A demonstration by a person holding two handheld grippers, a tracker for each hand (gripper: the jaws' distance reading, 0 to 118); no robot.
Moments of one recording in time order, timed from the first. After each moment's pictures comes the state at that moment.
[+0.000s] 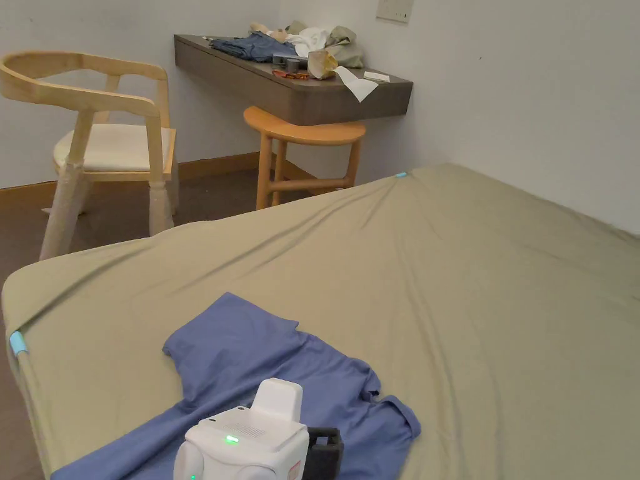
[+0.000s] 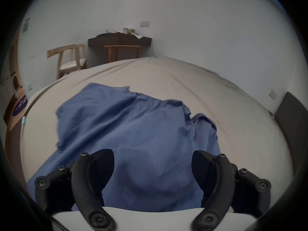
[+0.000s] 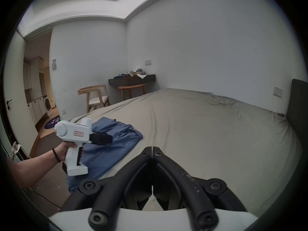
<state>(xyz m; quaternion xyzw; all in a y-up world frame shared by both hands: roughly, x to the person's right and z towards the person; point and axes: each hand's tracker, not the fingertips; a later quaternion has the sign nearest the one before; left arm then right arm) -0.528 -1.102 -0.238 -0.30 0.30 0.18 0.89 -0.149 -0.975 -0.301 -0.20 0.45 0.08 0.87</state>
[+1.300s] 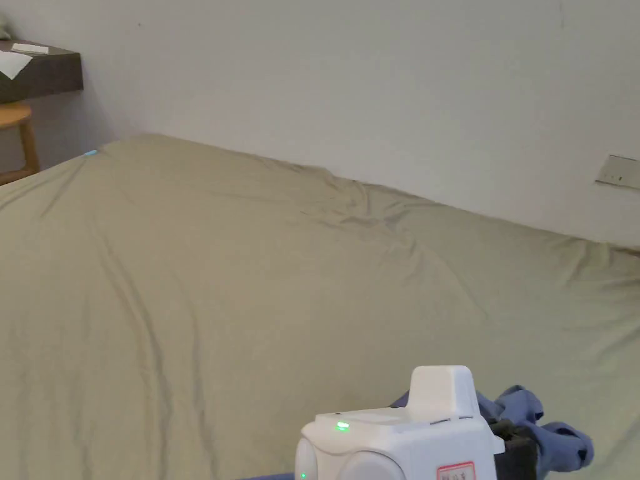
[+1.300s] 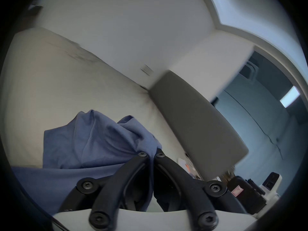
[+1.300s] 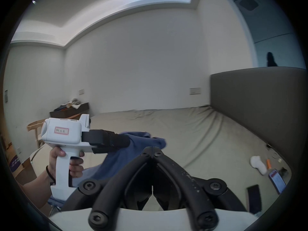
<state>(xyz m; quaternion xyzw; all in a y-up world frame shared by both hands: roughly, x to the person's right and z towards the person) -0.114 -0.951 -0.351 -0.25 -0.29 0.30 0.87 0.148 -0.916 -0.209 -0.13 0.13 -0.03 0.98</state>
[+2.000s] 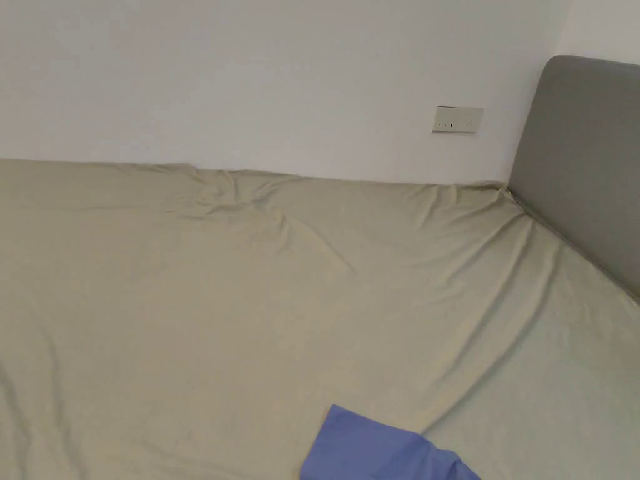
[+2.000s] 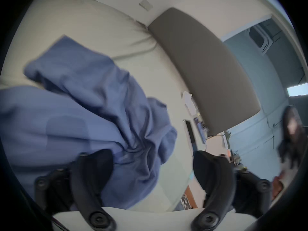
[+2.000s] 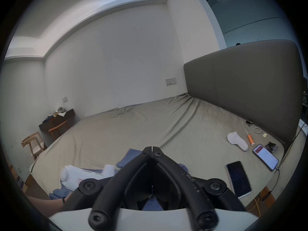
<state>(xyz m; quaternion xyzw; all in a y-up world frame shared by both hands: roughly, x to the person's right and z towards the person) -0.010 -1.070 -0.301 -0.44 -0.32 0.27 0.79 0.225 -0.952 -0.171 -0.17 0.07 -0.09 0.98</state>
